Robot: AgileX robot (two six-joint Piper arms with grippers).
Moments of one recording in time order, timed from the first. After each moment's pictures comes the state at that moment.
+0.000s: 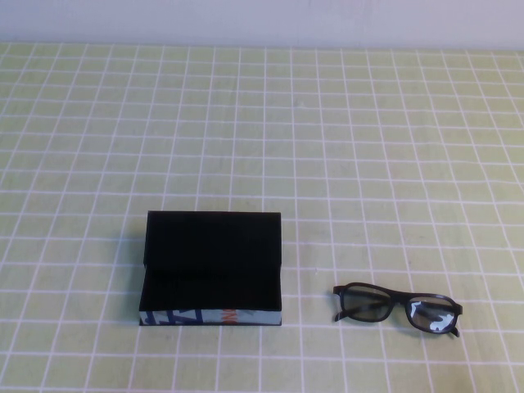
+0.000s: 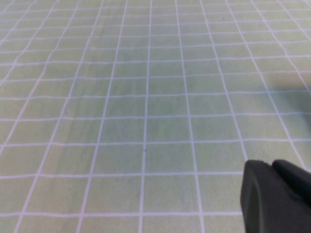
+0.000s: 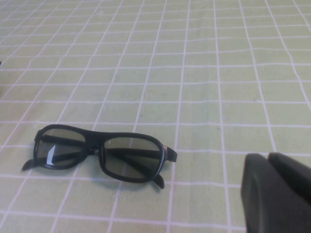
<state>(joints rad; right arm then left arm) 0.10 -0.01 0.03 0.23 0.35 -0.10 -0.02 -0.01 0.03 -0.06 0.39 0.10</state>
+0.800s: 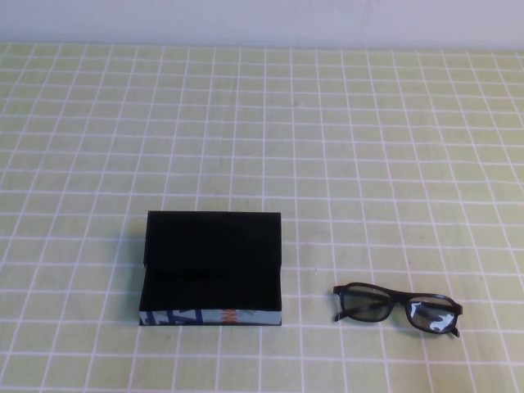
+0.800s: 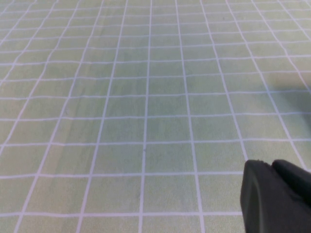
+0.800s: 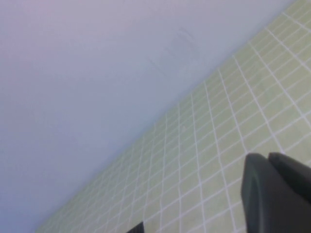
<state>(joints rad) 0.10 -0.01 0.03 0.95 0.08 -0.10 -0.02 -0.01 0.03 -0.06 0.39 0.10</state>
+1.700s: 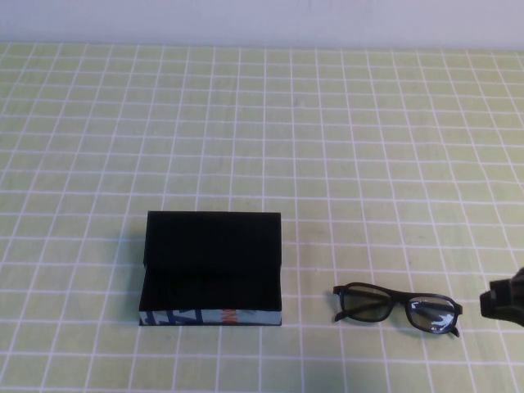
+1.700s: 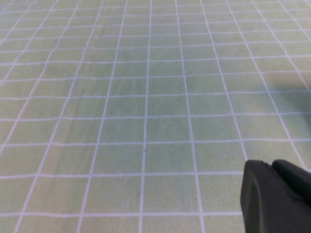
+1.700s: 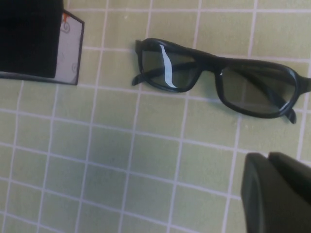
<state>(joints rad) 0.11 1.03 -0.69 0.53 0.87 -0.23 -0.02 -0.01 0.03 -0.06 0.39 0.10</state>
